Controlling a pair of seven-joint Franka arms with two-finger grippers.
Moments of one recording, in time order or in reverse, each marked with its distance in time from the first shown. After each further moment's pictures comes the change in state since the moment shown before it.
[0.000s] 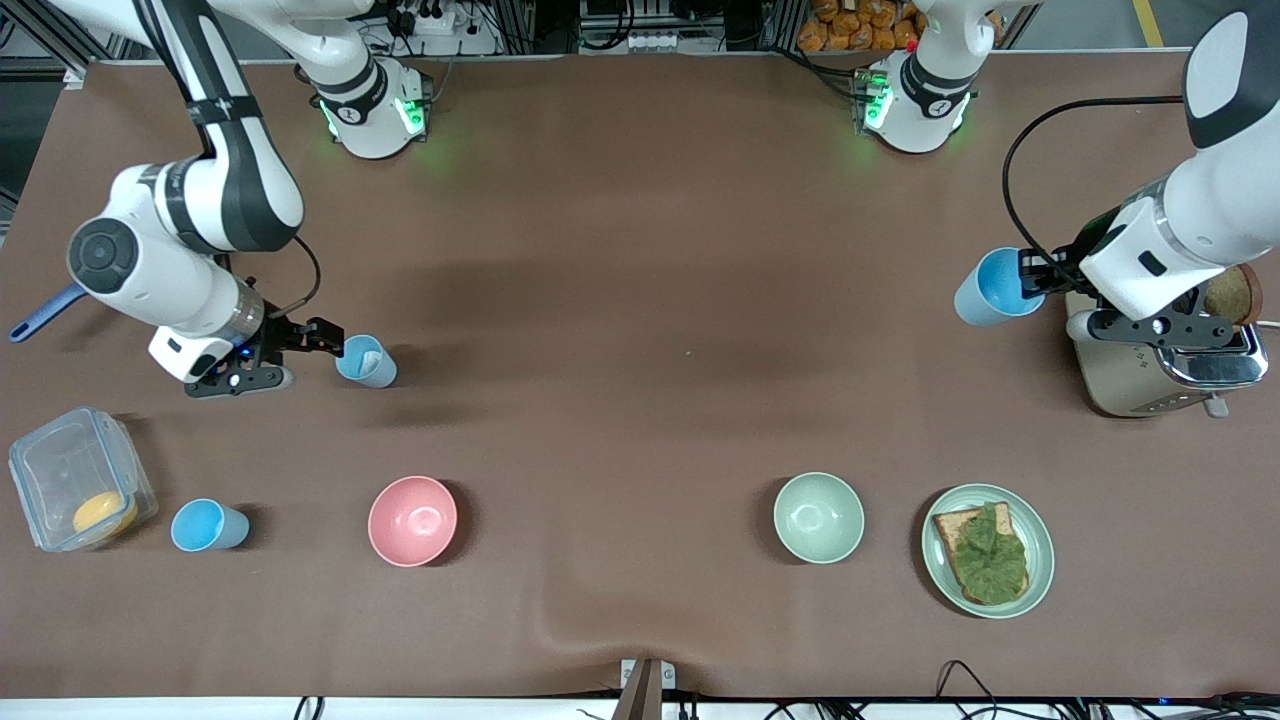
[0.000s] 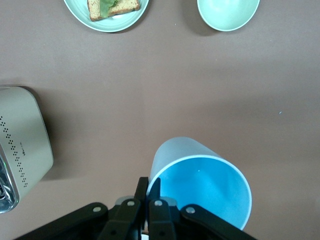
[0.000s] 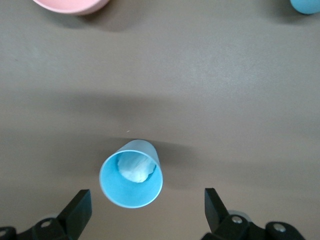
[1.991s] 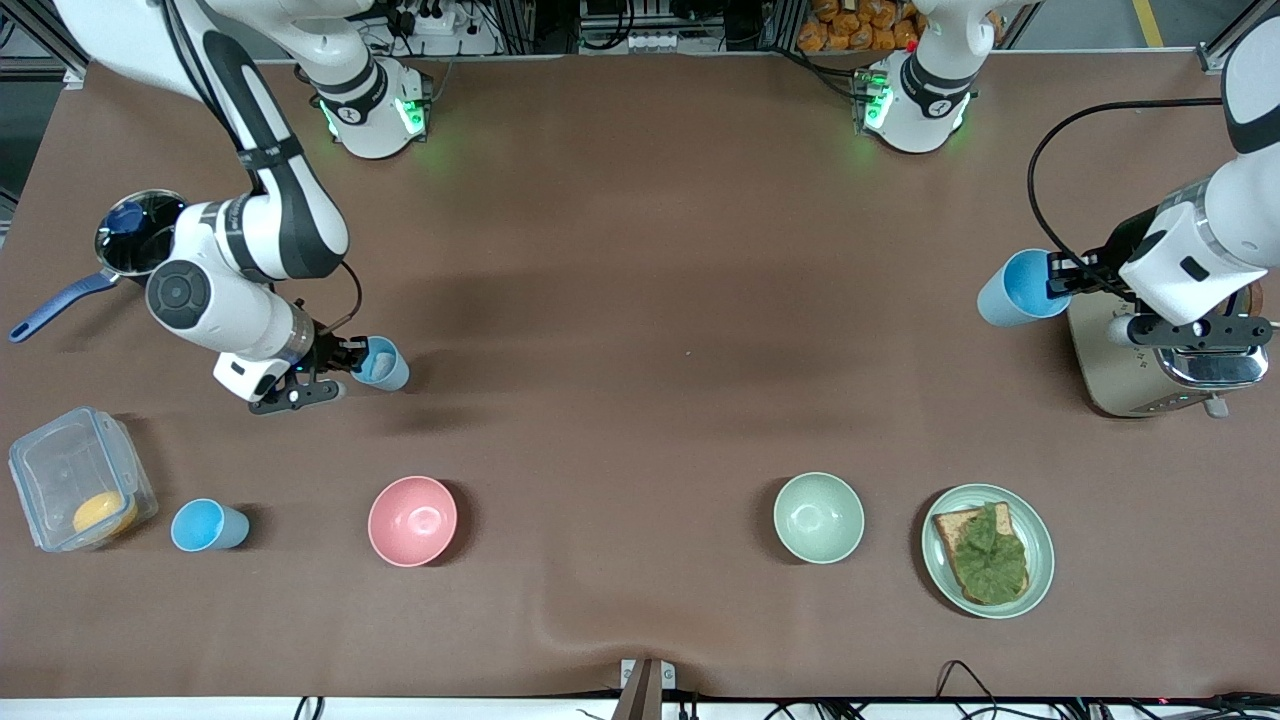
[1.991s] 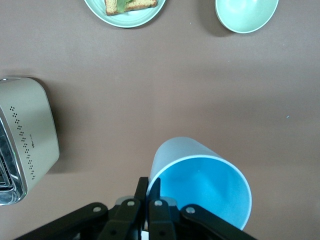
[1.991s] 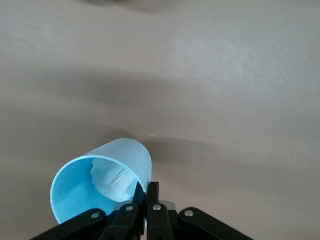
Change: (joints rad) left arm 0.045 0.000 0.005 0.002 -0.001 -0.013 0.000; right arm 0.083 0.107 0.012 0.111 0.012 -0.077 0.023
